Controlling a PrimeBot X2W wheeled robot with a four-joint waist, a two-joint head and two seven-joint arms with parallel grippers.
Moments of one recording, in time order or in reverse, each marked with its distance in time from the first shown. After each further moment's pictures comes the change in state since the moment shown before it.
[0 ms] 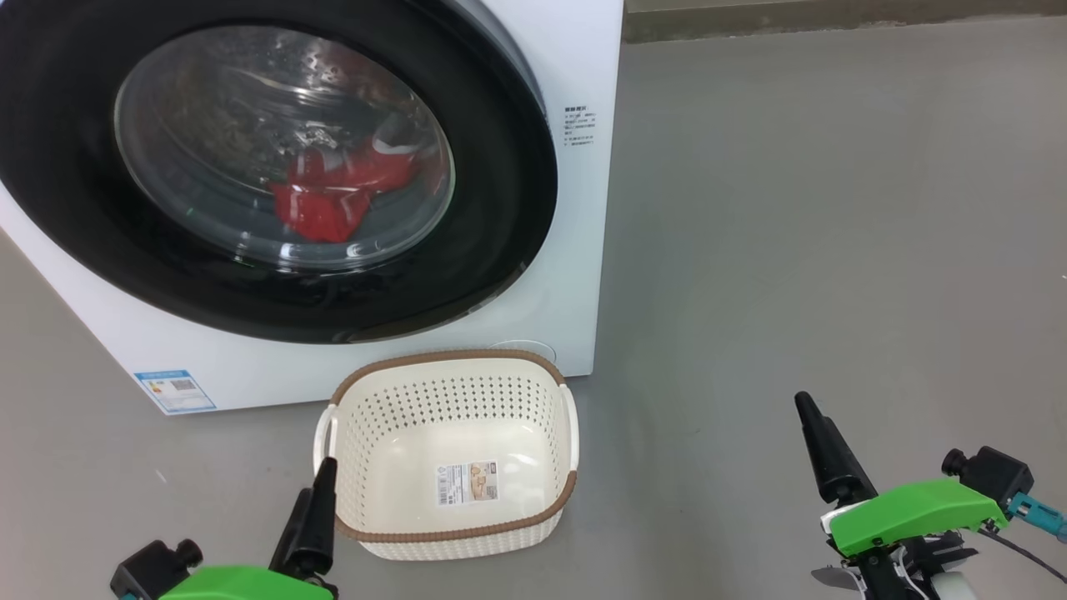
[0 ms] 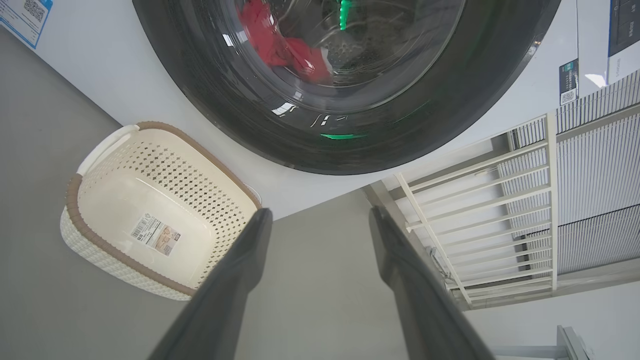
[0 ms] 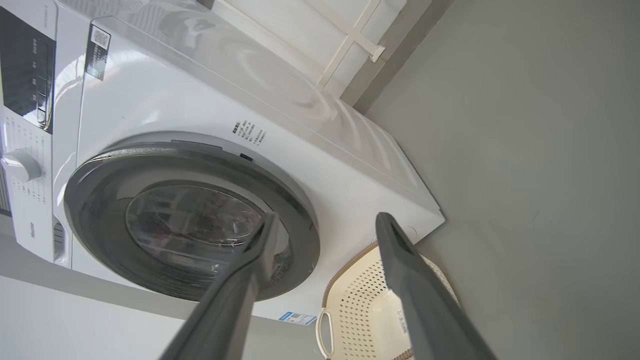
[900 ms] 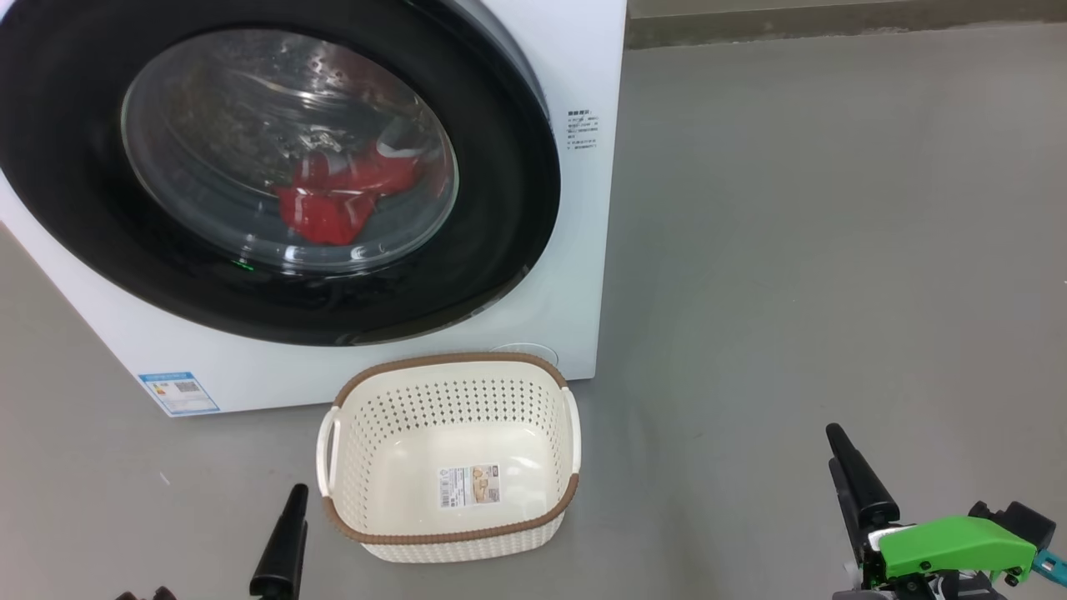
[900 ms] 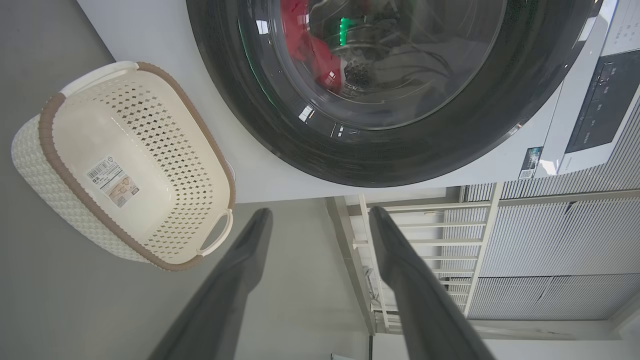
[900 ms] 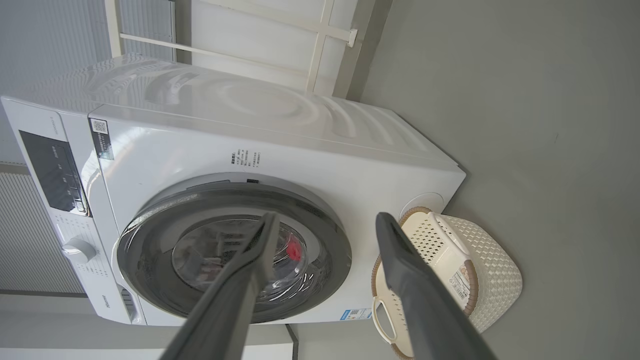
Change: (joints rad) left arm 0.048 -0.002 0.068 0.019 -0.323 -0.062 0.076; right arm 0.066 0.006 -0.057 -0.009 0.335 0.000 0.078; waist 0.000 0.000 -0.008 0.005
